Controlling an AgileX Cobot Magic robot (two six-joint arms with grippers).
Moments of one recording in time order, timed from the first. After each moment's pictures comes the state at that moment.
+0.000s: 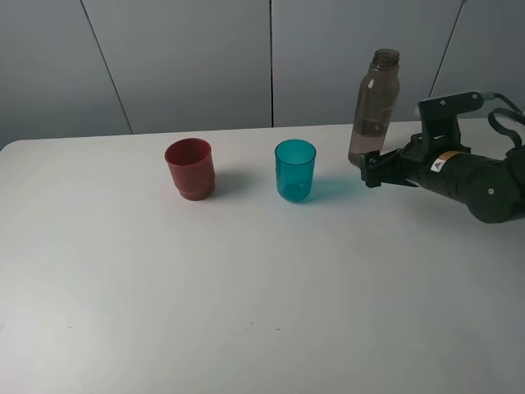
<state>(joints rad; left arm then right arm) 0.07 0.00 -0.52 0.02 1.10 0.23 0.20 1.93 -0.58 -0.02 -0.75 -0.02</state>
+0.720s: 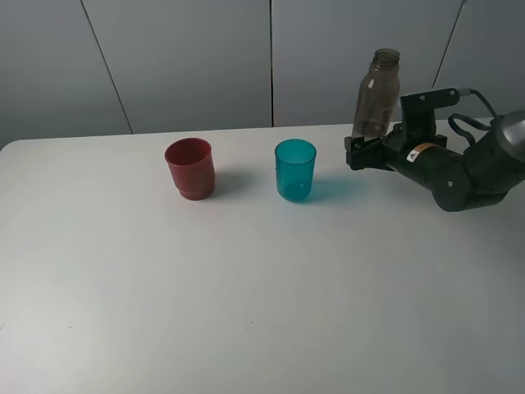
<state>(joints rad) 0.07 0.00 -0.52 0.02 1.10 0.23 0.20 2.11 -0.76 0.00 -0.88 -0.02</state>
